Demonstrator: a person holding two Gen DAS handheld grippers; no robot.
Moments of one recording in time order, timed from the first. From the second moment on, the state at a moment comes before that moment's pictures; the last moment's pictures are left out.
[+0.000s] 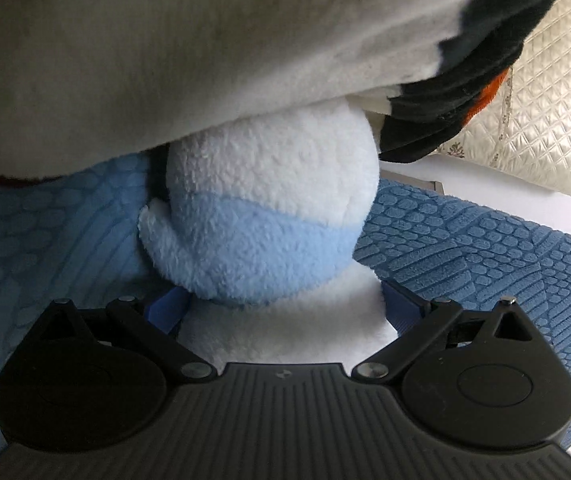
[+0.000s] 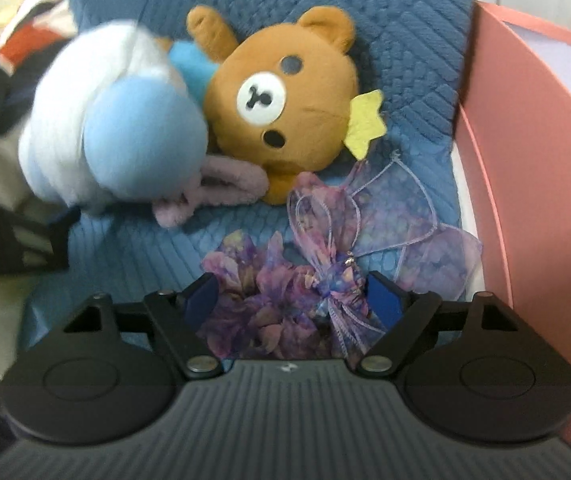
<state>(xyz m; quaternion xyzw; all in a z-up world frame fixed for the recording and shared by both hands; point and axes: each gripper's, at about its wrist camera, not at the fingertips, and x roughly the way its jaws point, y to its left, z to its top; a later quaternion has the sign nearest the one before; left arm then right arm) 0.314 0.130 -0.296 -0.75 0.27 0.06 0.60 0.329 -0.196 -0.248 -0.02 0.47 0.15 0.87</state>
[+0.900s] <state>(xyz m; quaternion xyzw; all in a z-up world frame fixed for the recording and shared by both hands) 0.329 0.110 -0.229 -0.60 0.34 -0.01 0.72 0.298 -0.206 -0.211 -0.02 0.42 0.17 0.89</state>
